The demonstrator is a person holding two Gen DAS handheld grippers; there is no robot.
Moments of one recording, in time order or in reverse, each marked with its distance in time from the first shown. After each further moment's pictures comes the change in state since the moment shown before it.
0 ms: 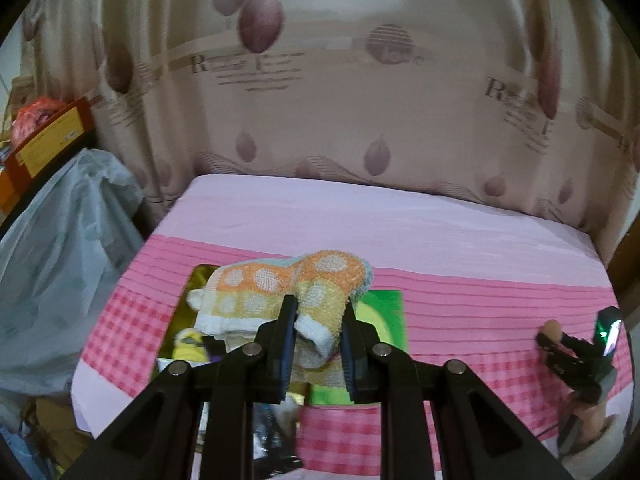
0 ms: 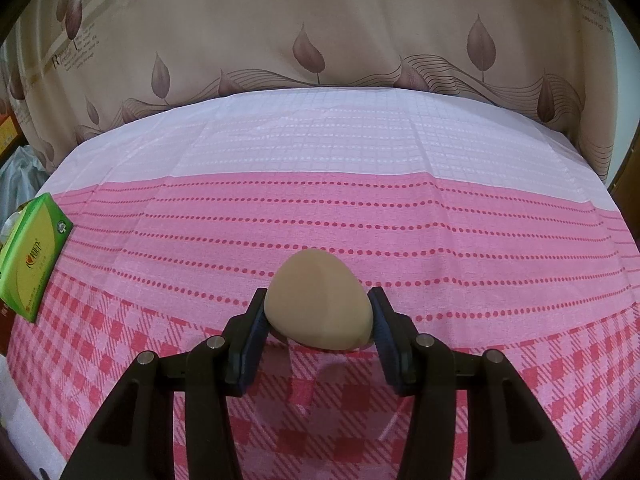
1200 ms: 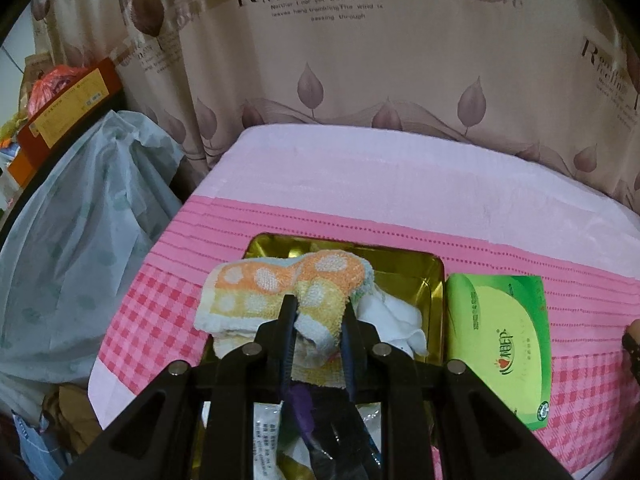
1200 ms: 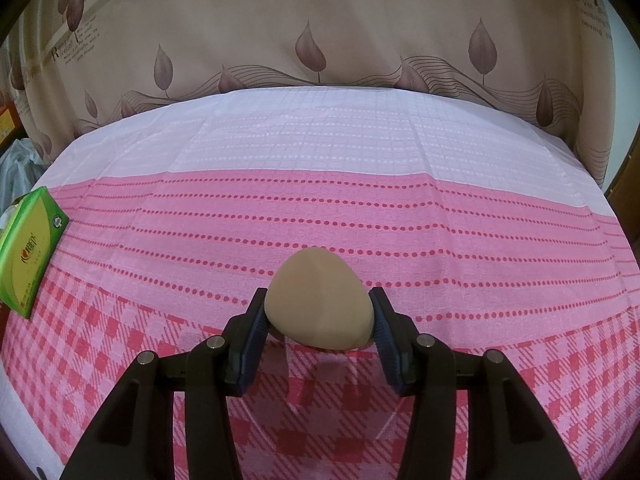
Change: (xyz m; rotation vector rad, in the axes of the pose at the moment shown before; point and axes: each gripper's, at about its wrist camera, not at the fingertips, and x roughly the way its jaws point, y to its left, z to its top) left arm 0.105 0.069 -0.013 -0.021 0.140 0.167; right arm 0.000 0.002 -0.001 -0.023 0.003 -0.019
